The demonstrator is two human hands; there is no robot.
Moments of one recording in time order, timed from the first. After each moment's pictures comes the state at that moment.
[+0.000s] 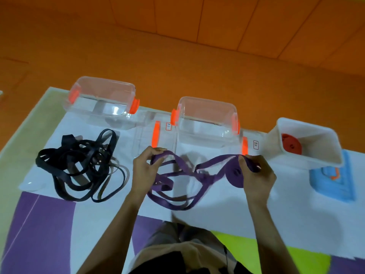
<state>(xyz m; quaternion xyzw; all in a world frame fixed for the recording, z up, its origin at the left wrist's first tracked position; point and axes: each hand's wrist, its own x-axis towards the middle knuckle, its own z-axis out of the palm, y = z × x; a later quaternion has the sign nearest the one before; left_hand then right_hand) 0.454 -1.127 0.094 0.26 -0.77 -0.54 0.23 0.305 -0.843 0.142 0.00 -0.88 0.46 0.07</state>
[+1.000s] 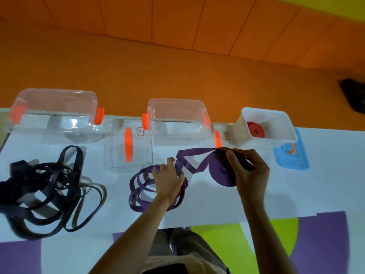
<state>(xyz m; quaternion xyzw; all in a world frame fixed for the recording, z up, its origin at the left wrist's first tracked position) 0.392 -1.029 0.035 0.22 -0.91 -0.34 -0.02 0.349 -0.840 0.202 0.04 -0.83 0.54 0.13</state>
